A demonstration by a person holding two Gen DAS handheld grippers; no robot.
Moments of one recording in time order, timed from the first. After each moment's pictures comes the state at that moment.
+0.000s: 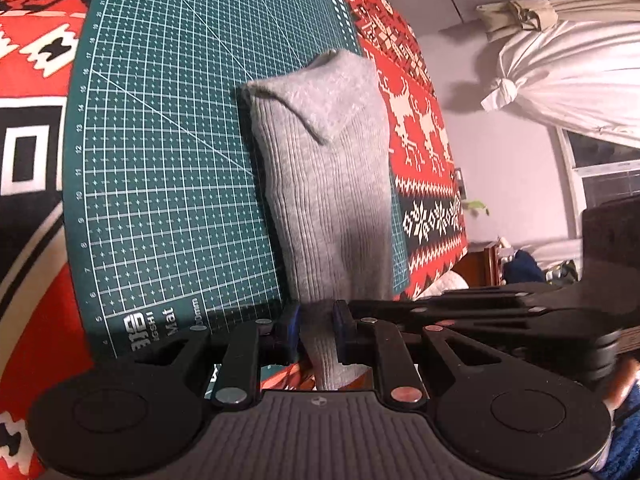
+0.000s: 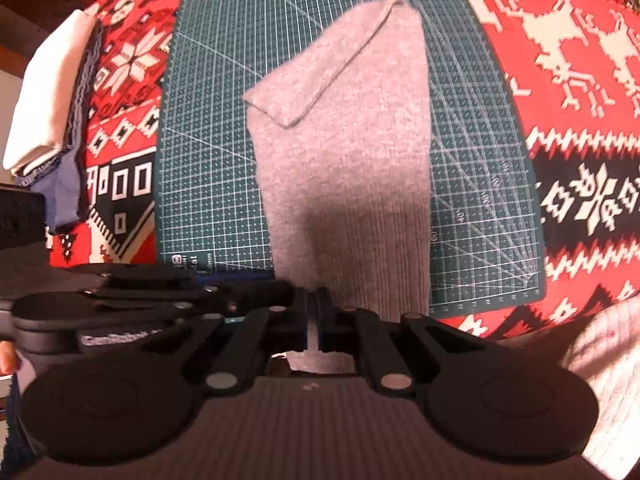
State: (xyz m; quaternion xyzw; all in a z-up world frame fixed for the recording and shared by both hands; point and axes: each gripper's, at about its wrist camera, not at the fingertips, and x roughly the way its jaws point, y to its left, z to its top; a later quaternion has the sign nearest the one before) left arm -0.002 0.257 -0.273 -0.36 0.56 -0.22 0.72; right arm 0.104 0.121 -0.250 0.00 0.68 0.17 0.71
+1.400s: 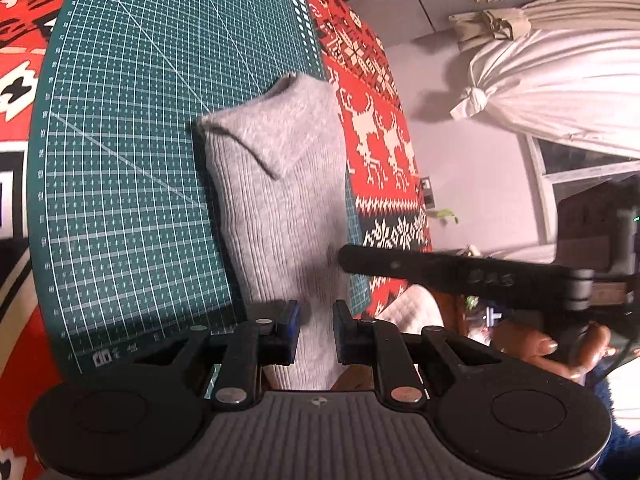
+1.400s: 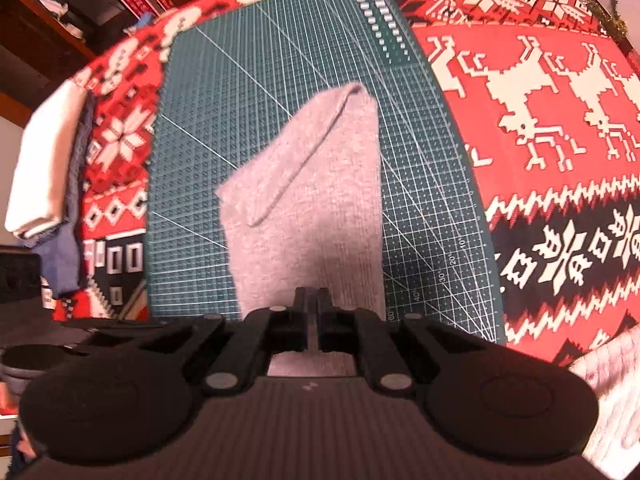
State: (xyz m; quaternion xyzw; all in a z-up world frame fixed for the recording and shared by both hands) left arm 0.012 0.262 -0.262 -0.39 0.53 -0.25 0.71; right arm 0.136 0.097 -0.244 0.03 0.63 0.14 0.76
